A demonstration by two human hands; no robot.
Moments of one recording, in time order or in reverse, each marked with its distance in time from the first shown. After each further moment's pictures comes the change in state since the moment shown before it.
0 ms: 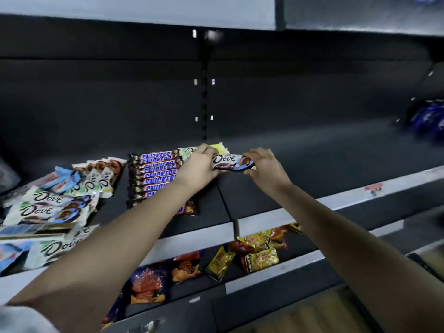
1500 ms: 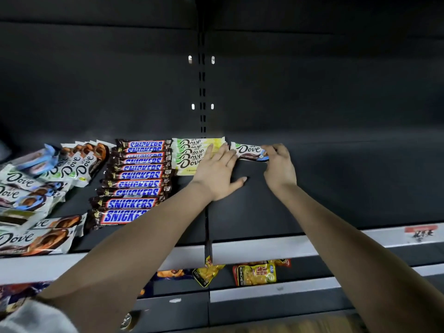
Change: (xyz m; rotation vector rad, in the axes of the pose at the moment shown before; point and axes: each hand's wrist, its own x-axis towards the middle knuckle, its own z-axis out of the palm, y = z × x) left_hand 0.053 0.024 0.085 0.585 -0.210 -0.006; right_hand 0.080 0.106 0.073 0.147 0.077 0.099
